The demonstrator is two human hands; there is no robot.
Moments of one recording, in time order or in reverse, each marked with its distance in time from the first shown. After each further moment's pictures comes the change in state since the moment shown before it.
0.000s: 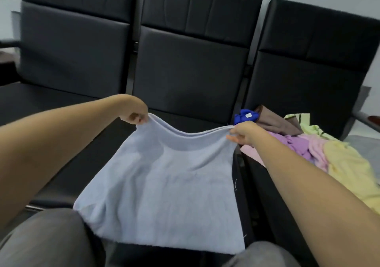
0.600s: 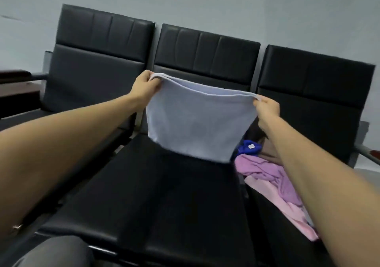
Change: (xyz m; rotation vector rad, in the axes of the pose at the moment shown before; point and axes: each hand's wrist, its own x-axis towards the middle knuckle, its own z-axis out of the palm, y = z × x) left_hand -0.023 0.010 -0.090 -1.113 1.043 0.301; right_hand -0.010 -0.126 -0.035 0.326 0.412 -0.476
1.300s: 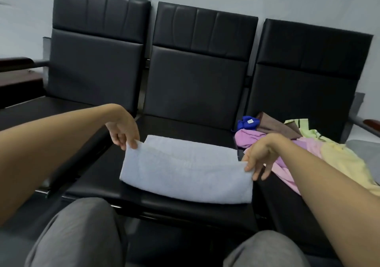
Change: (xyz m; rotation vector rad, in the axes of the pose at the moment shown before) left_hand -0.085 -0.049 -0.061 0.987 -1.284 -0.692; right_hand -0.095 0.079 -0.071 -1.077 -1.328 0.708
